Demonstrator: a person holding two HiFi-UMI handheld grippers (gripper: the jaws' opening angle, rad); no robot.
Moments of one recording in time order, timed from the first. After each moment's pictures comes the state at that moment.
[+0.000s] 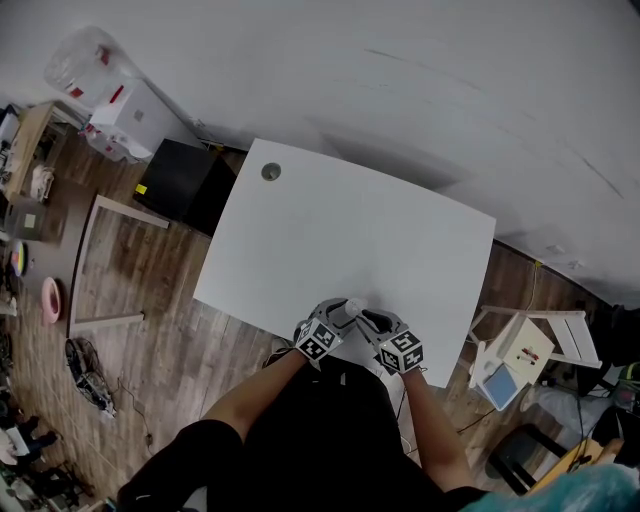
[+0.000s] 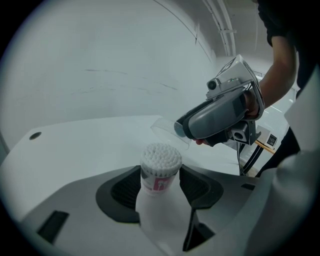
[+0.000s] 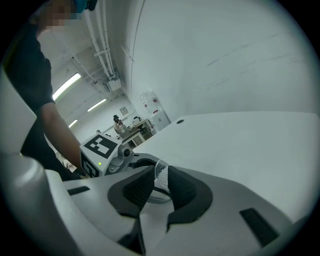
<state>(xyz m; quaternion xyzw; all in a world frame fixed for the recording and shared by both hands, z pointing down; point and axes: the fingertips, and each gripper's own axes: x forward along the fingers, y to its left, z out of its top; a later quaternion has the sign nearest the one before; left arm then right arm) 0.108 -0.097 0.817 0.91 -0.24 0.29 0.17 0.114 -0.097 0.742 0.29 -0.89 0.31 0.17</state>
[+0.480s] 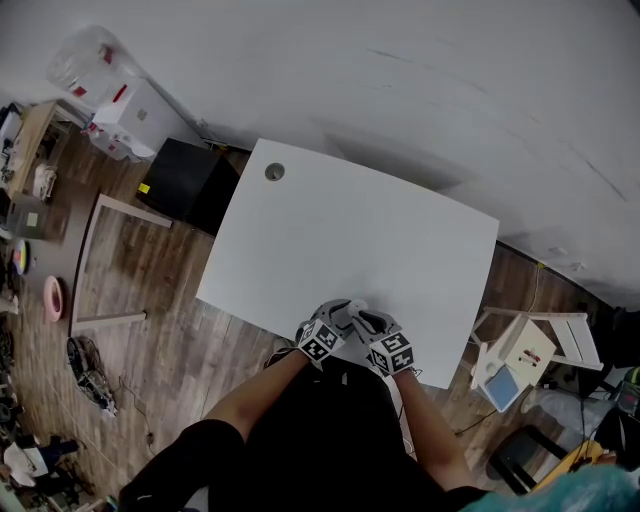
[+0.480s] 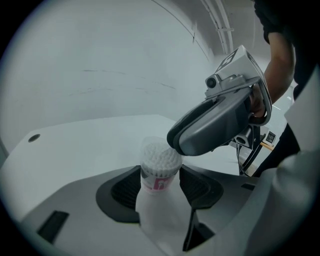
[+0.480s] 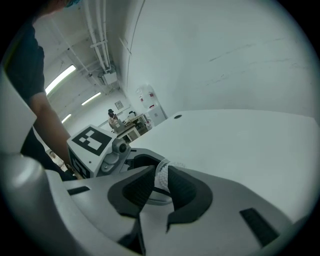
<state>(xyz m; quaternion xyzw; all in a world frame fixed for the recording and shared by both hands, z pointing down) 0.107 -0.095 0.817 0.91 -0.23 0.29 0.16 0.097 -0.096 0.755 0.31 -0.88 0.31 0.21</state>
